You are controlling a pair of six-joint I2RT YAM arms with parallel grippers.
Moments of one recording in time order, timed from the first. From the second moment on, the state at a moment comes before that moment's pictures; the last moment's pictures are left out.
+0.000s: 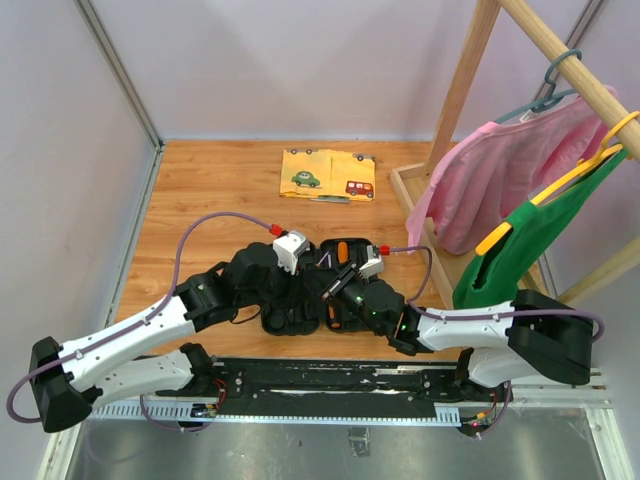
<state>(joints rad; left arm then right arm) -0.94 0.92 0.74 -0.42 0.00 -0.37 1.20 1.35 0.47 0.84 0.45 1.33</state>
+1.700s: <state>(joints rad) -0.91 0.87 0.75 -0.46 -0.19 -0.40 1.03 1.15 0.62 -0.25 0.41 0.64</state>
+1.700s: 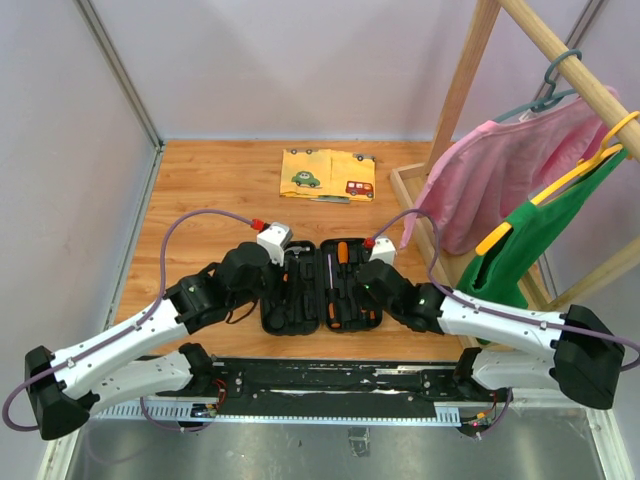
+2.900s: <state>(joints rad) -0.86 0.87 0.75 -0.46 -0.18 -0.40 0.97 1.35 0.68 -0.28 0.24 0.70</state>
